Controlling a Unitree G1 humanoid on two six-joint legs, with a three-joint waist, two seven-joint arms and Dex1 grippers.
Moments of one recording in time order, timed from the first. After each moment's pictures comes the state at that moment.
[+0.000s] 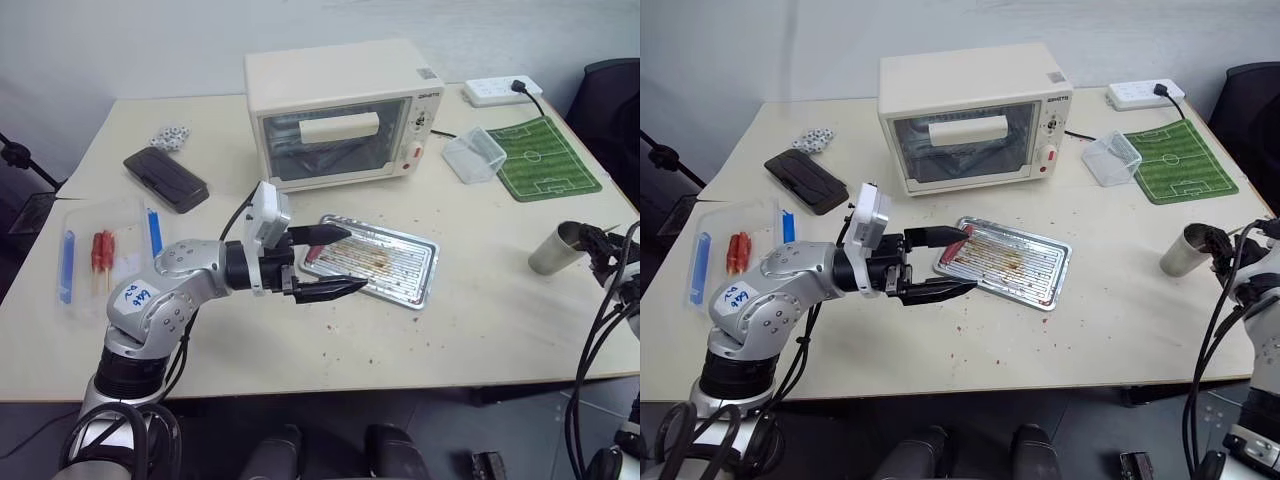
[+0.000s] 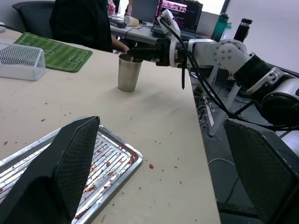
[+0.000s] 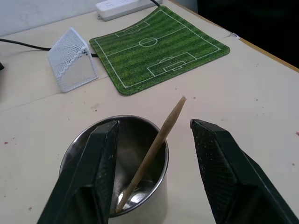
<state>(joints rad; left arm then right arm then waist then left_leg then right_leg) -0.57 0.50 -0.04 -0.37 -0.72 0.77 -0.82 -0.34 -0.64 -0.67 0.11 0.56 0.62 0.26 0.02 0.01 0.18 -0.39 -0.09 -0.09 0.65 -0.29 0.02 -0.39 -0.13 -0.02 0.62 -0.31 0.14</state>
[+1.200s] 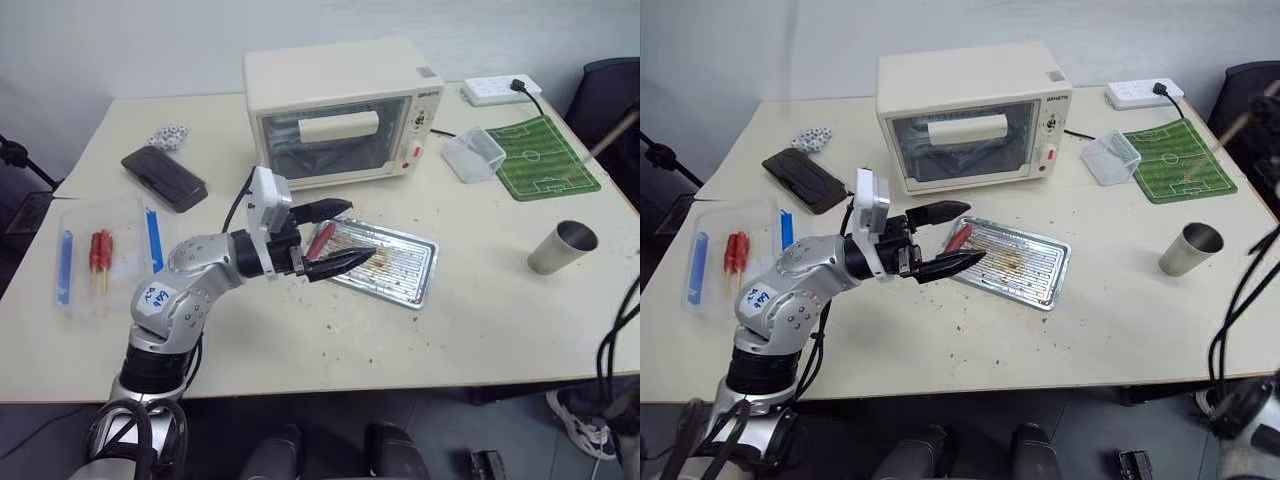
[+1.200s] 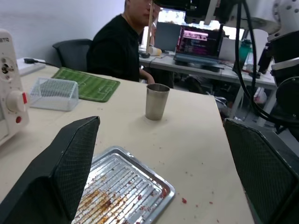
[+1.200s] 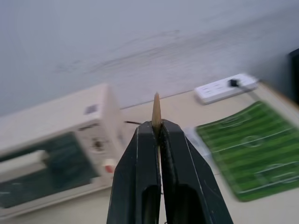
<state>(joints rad) -0.57 0.32 -0.02 -0.30 -0.63 0.58 -0.70 -0.78 -0.75 -0.73 -0.17 1.34 1.20 -0.14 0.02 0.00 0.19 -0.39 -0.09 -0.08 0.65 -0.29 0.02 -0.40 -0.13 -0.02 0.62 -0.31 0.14</state>
